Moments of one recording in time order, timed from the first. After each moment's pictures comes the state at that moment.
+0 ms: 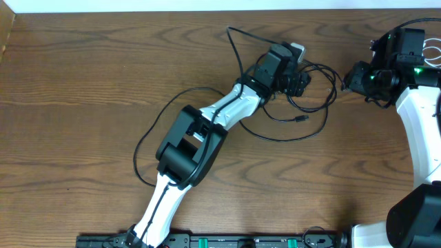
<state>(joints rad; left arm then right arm) -0.66 2.33 1.70 0.00 0.27 -0.28 -0.12 1.62 1.38 -0.82 -0.17 0.27</state>
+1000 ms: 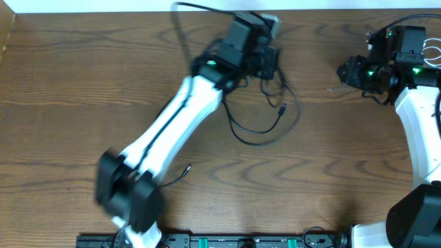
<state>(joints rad) -0.56 1.82 1.69 -0.53 0.25 -0.27 -0.10 1.62 1.38 -0.73 -0.30 0.26</state>
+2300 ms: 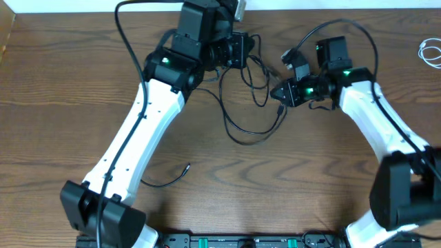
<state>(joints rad) -0.41 1.69 1.69 -0.61 0.39 -0.33 0.18 1.79 1.30 -0.62 -0.62 -0.09</state>
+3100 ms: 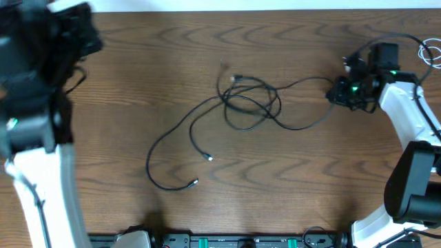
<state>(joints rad) 0.22 1.30 1.69 -0.63 0.28 -0.33 -0.13 1.80 1.26 -0.70 -0.38 0.14</state>
